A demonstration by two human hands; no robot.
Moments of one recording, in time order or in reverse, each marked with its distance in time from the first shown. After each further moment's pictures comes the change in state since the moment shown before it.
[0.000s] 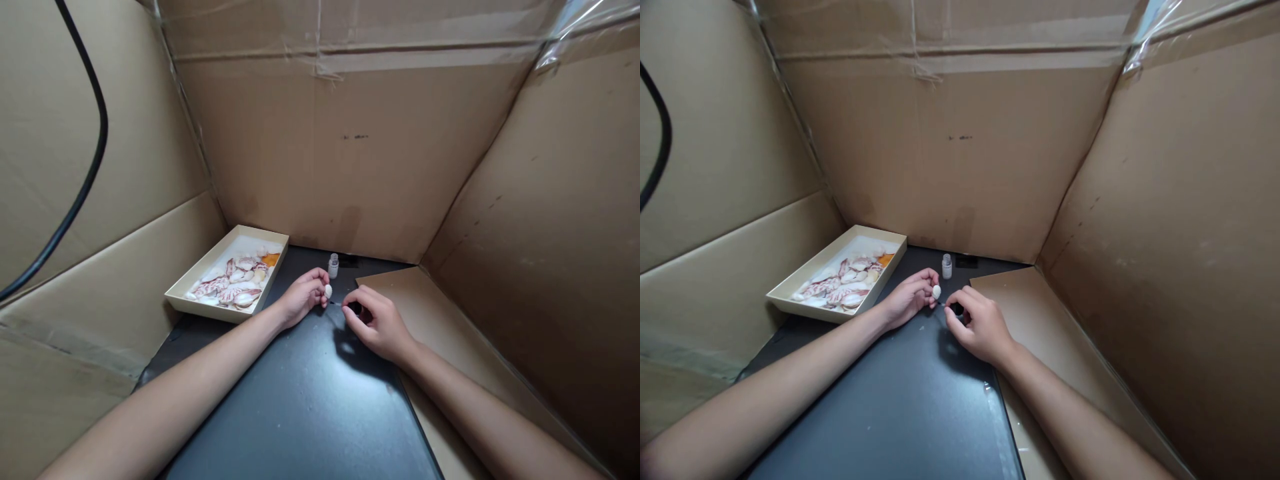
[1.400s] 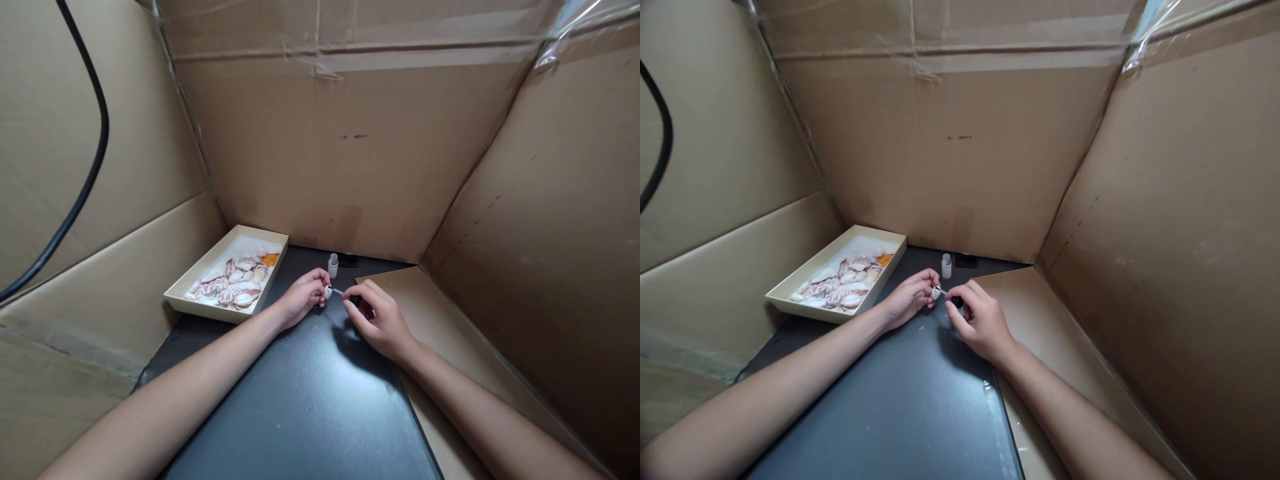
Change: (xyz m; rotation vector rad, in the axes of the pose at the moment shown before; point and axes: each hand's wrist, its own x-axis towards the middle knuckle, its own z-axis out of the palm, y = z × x) left_hand -0.002 0.000 0.001 0.041 -0.002 -0.002; right_hand 0.001 0.001 0.000 -0.011 0.069 0.026
